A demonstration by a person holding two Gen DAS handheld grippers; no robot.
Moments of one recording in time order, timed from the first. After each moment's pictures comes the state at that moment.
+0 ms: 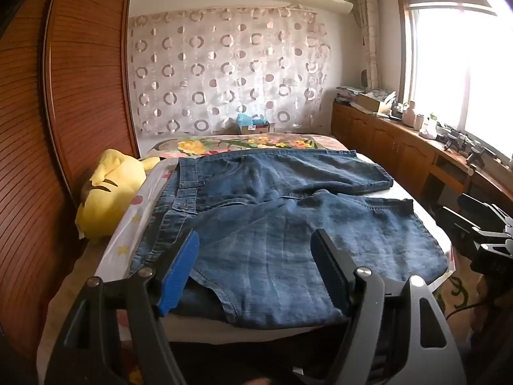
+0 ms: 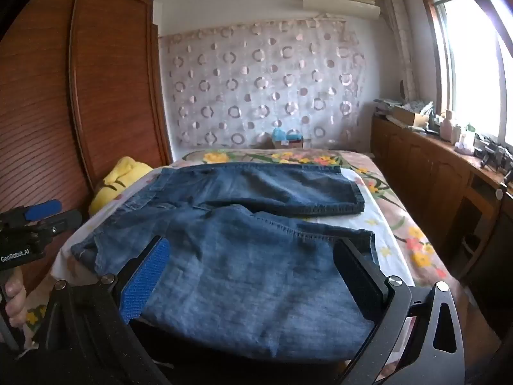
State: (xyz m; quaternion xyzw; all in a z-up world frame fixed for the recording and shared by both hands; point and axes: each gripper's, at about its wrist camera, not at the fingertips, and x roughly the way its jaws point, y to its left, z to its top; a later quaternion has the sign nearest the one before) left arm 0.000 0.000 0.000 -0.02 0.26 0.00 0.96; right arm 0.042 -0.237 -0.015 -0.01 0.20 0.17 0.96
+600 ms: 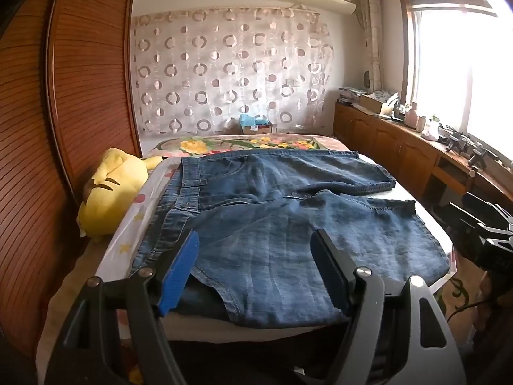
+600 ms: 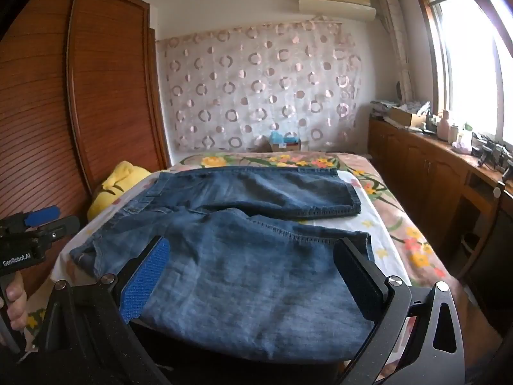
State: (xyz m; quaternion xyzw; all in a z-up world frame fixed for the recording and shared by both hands) left arm 0.001 0.003 -0.003 -0.02 0.26 0.01 0.97; right arm 0.040 -0.241 -0.010 -0.01 0.21 0.17 0.96
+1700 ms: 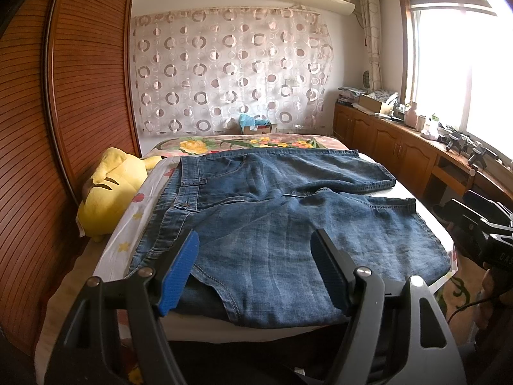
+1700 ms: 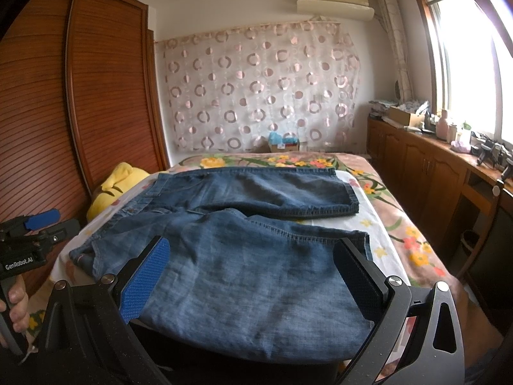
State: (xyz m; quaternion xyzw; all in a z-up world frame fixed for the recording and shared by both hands) left arm 0.000 0.003 -0.002 -0.02 0.26 0.01 0.97; right arm 0.041 -0.243 -0.011 -0.01 0.20 0.17 0.96
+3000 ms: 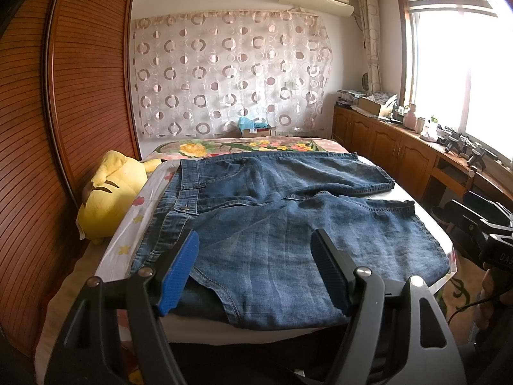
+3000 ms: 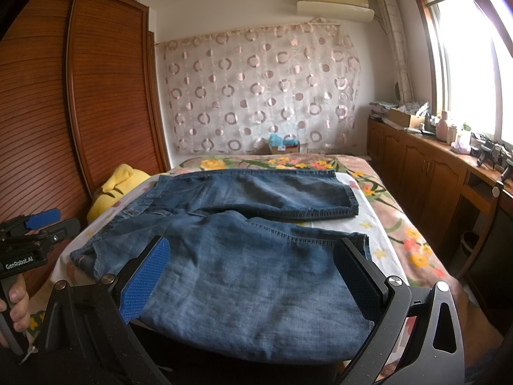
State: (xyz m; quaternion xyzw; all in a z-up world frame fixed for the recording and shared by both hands) left arm -0.001 0.003 -0.002 -0.02 0.26 0.01 0.97; right arm 0.039 -0.243 -0.010 0.00 0.20 0.17 0.96
